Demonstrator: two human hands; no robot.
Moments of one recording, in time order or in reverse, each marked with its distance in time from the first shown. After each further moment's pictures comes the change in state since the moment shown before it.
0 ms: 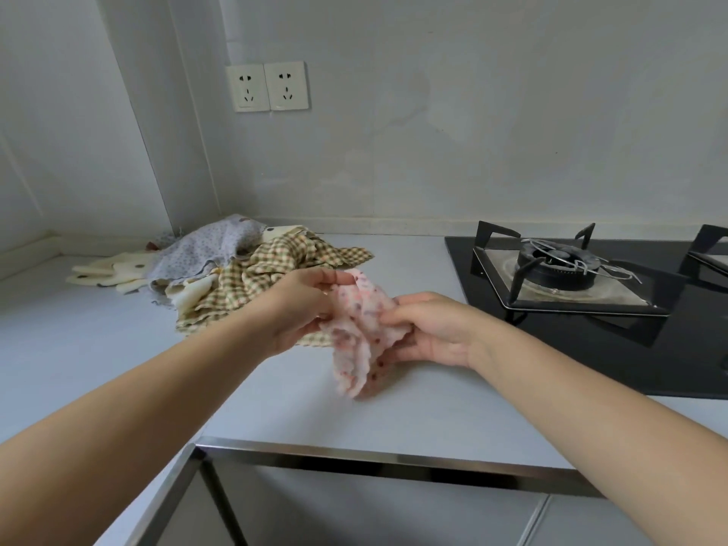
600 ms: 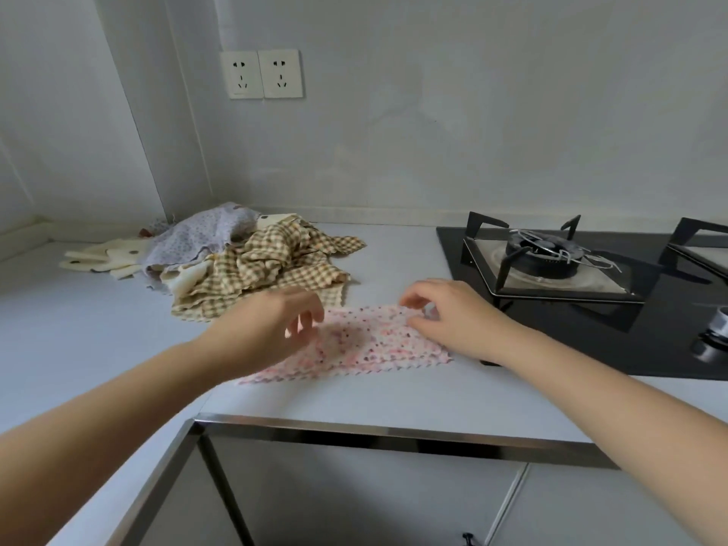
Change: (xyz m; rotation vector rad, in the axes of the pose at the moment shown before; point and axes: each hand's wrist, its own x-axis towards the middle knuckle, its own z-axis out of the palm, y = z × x) left_hand -0.026 -0.044 -0.041 1.249 0.026 0.816; right_hand -0.022 0.019 -0.047 -1.209 0.257 -0.535
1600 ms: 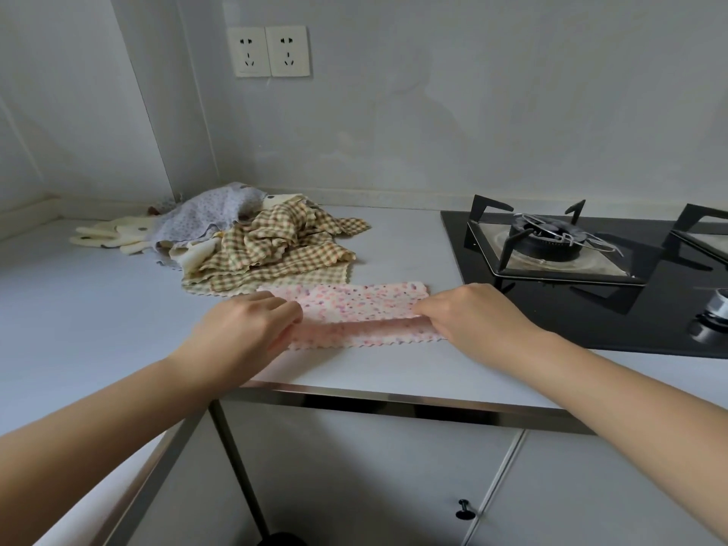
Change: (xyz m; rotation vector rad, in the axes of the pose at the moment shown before) left_hand -0.050 0.006 0.007 0.200 0.092 0.065; right_hand -0.029 0.003 0.012 -0.611 0.034 -0.229
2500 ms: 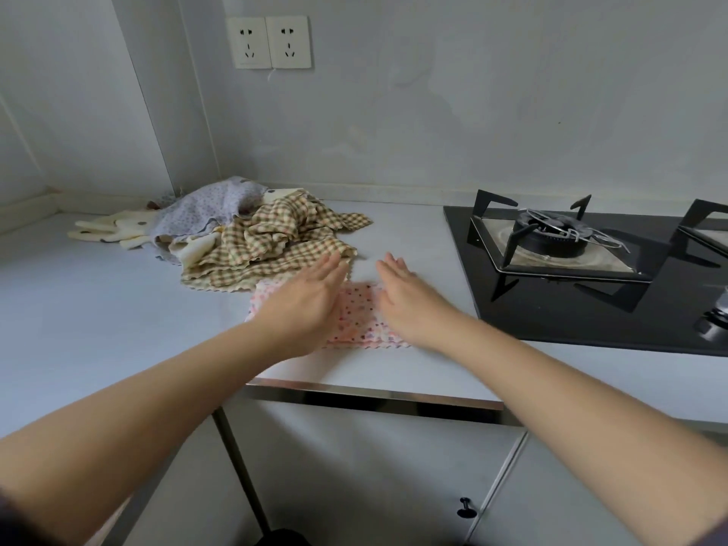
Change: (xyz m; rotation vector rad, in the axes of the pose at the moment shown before) left_hand 0.061 0.030 0.022 -0.218 -0.260 -0.327; right_hand 0.051 -0.049 0.002 0.556 -0.262 0.305
